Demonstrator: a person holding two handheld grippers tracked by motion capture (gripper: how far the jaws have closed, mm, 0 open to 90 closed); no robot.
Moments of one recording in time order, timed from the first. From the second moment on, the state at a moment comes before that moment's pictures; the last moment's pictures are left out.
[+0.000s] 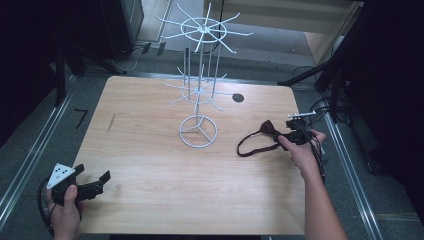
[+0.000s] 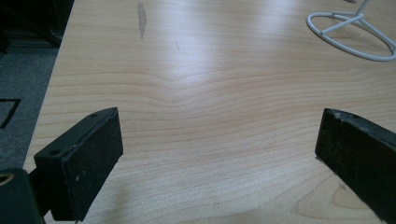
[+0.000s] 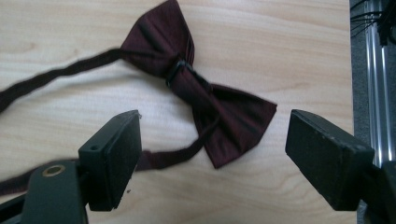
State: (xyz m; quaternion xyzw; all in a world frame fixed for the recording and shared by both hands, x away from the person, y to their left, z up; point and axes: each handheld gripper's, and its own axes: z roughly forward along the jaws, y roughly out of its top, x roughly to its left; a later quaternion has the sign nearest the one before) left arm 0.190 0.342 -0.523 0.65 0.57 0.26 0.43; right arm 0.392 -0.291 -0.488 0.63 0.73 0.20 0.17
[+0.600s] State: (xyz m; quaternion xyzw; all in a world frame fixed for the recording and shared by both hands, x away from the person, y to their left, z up) left arm 0.190 0.342 -0.523 0.65 0.57 0.26 0.43; right arm 0.426 -0.283 -0.507 0.65 0.73 0.16 0.13
